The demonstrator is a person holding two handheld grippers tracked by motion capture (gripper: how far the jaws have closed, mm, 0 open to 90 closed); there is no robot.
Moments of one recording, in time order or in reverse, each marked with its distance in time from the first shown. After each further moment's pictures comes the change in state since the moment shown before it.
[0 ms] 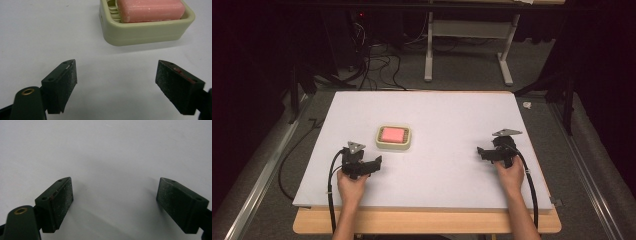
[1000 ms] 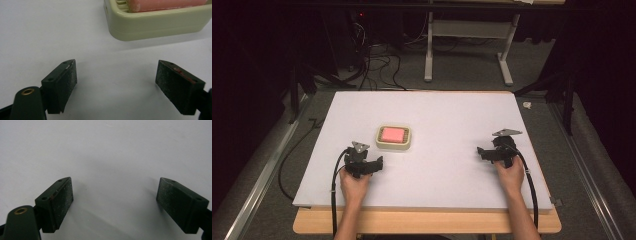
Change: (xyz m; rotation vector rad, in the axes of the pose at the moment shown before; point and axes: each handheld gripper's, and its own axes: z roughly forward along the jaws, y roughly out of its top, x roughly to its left) left arm -0.003 -0.003 0.019 0.039 0.062 0.036; right arm 0.000 0.000 0.000 0.001 0.001 0.001
